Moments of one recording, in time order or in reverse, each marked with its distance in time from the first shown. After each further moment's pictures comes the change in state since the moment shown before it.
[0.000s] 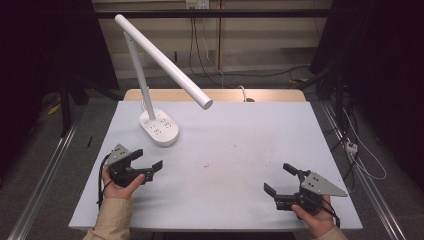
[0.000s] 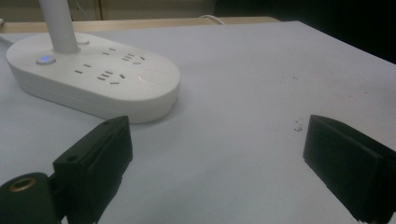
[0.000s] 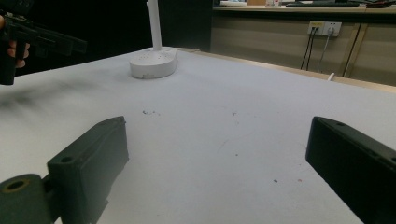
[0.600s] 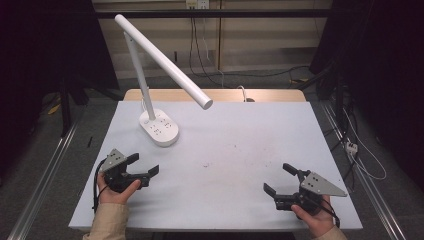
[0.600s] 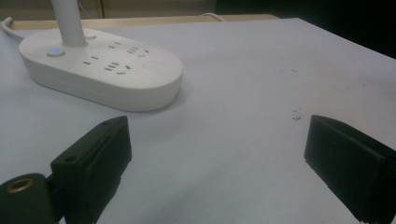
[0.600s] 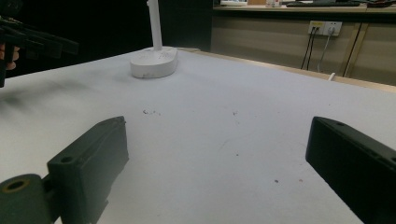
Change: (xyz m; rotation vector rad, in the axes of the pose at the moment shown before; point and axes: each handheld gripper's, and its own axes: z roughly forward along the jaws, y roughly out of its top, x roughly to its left) left arm 0.000 -0.008 -0.013 -0.001 0.008 0.013; right arm 0.000 0.000 0.000 0.001 0.000 0.001
